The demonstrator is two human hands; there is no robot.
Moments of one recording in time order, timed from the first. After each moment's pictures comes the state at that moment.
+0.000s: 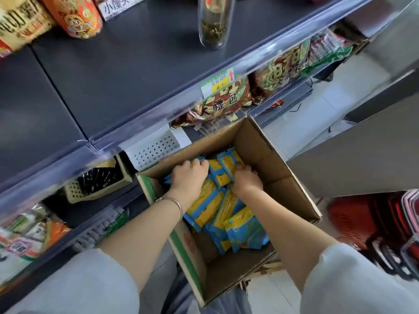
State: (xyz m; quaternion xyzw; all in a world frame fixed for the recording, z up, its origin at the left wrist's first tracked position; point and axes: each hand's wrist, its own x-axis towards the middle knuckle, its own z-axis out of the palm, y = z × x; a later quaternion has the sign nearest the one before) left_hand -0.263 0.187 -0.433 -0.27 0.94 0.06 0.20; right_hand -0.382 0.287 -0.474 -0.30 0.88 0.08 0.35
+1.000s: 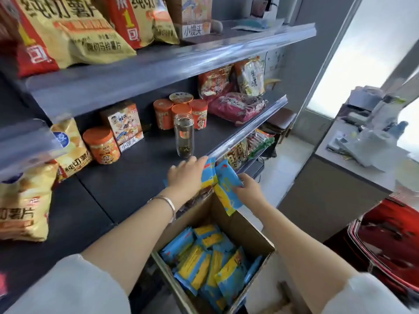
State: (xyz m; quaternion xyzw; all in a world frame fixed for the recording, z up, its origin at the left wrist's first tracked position) left_hand -0.302 0.163 -0.200 -0.23 0.97 0.07 -0.03; right_hand -0.405 0.310 -0.250 -0.18 0.90 -0.33 0.19
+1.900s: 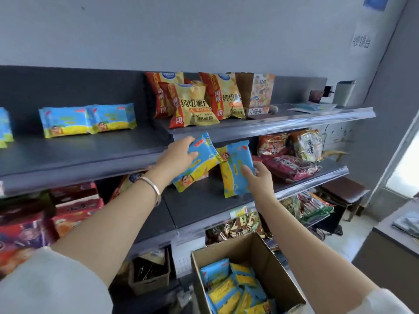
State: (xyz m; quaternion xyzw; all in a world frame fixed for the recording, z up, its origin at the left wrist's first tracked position) left_hand -0.131 0.170 -0.019 -0.39 0.86 0.17 -0.26; right_hand -0.304 0.286 -0.094 -0.32 0.67 -0.64 0.17
